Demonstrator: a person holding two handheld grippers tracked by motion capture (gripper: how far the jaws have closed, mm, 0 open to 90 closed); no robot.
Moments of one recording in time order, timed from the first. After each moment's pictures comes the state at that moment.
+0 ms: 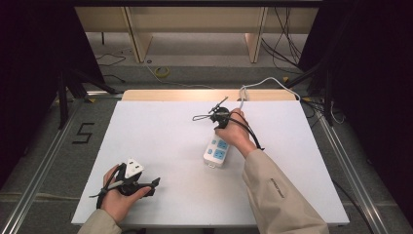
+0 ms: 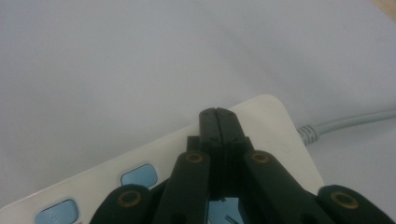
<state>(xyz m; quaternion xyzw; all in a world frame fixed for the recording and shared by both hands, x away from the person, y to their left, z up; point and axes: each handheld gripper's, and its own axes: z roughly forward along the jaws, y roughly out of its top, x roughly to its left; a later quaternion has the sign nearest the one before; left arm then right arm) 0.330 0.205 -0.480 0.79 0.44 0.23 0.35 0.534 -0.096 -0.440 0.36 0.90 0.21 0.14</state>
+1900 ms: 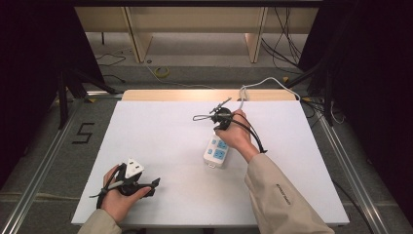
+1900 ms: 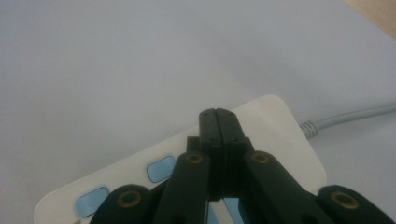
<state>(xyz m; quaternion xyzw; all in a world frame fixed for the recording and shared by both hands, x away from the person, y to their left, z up) 0.330 0.205 -0.481 0.80 0.44 0.23 0.34 0.517 -0.099 -0.429 0.37 0.89 0.24 0.15</state>
